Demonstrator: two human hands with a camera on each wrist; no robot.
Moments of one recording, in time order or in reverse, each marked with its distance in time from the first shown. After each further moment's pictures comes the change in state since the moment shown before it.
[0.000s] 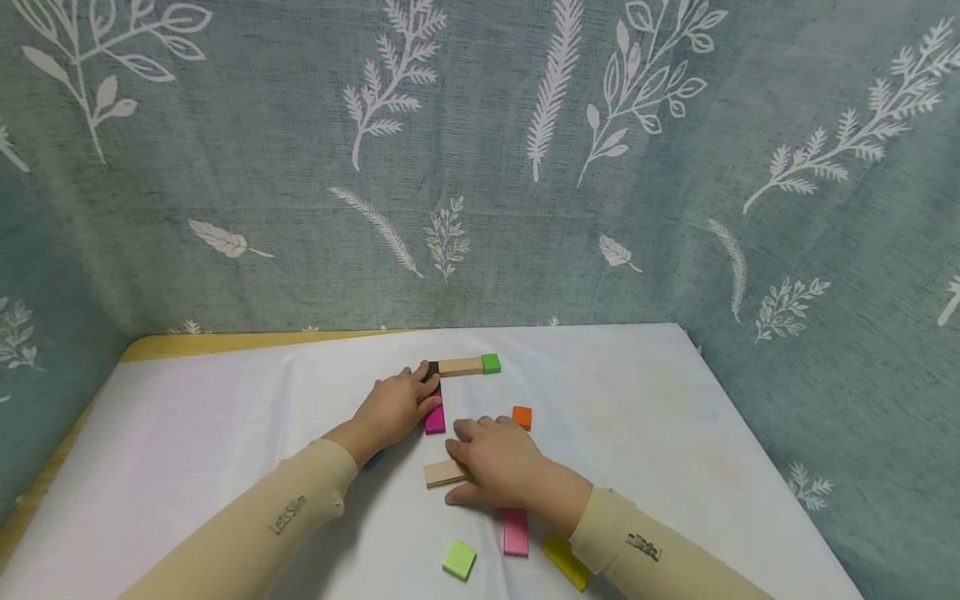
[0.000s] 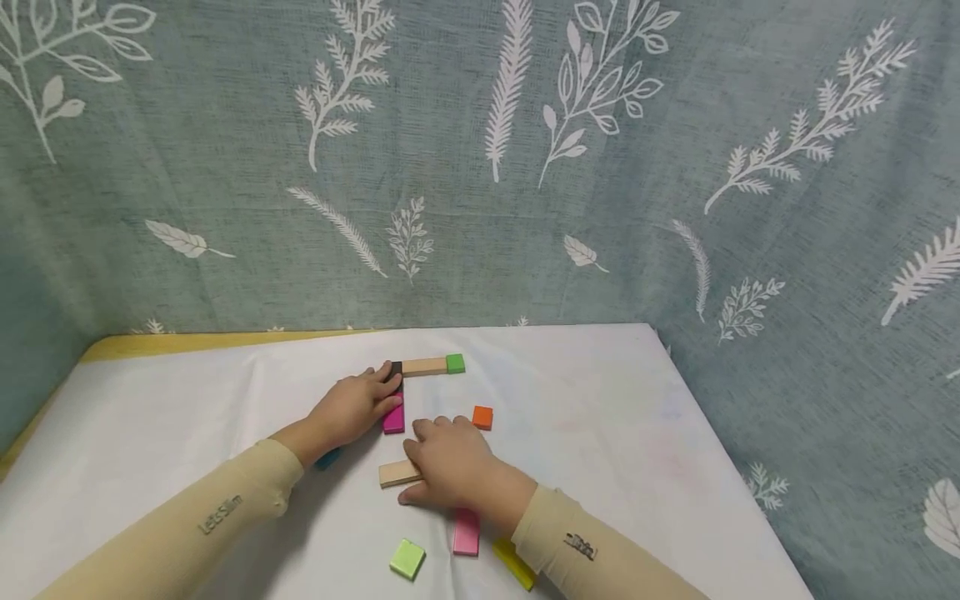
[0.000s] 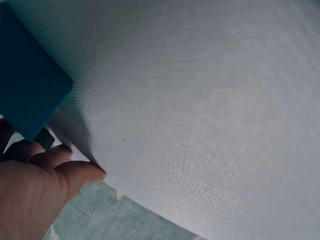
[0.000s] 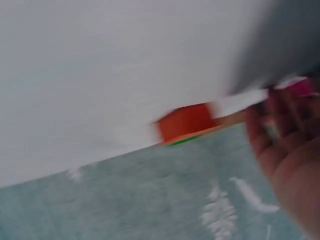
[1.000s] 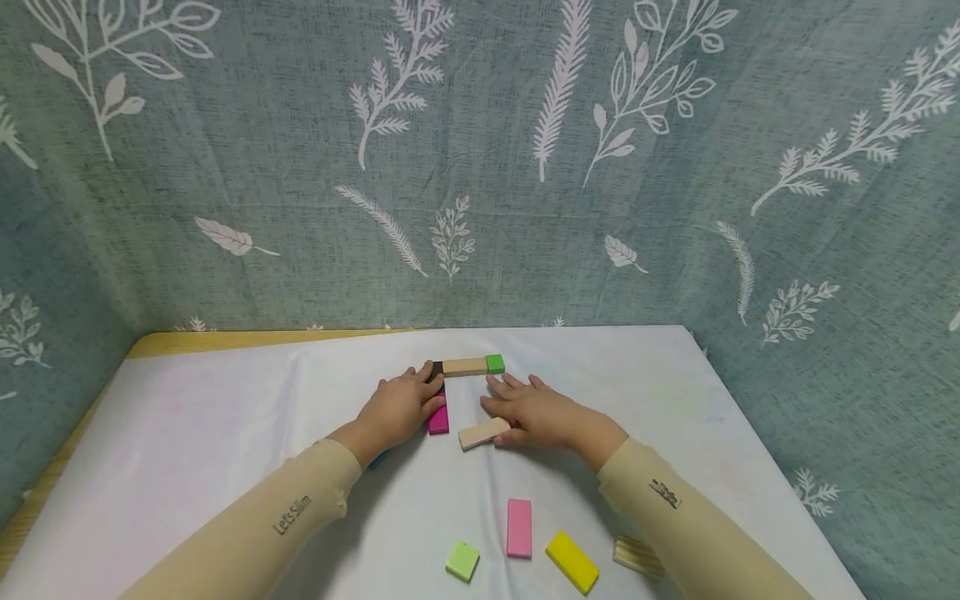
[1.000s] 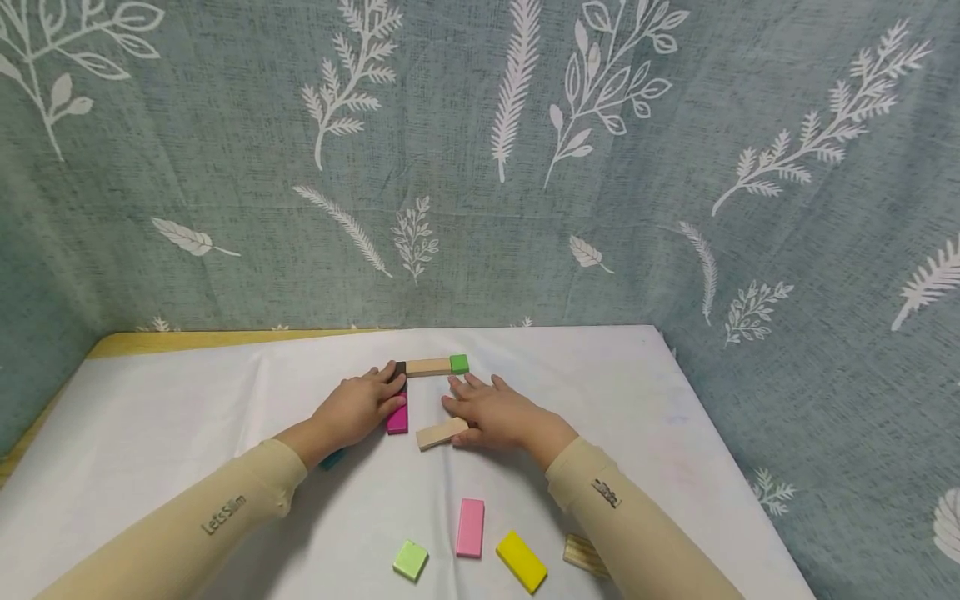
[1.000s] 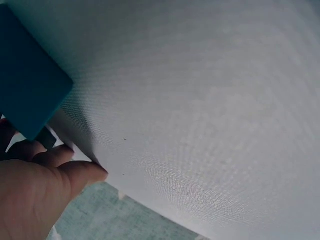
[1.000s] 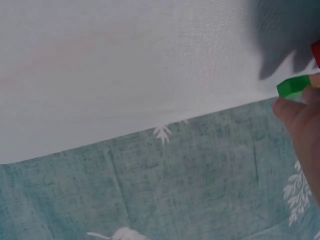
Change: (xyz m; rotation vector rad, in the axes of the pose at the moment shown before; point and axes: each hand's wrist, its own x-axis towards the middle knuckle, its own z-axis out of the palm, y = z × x) left_hand -0.002 0.004 0.001 0.007 -0.017 -0.018; right_hand 0.016 0.097 0.005 0.314 -0.149 -0.126
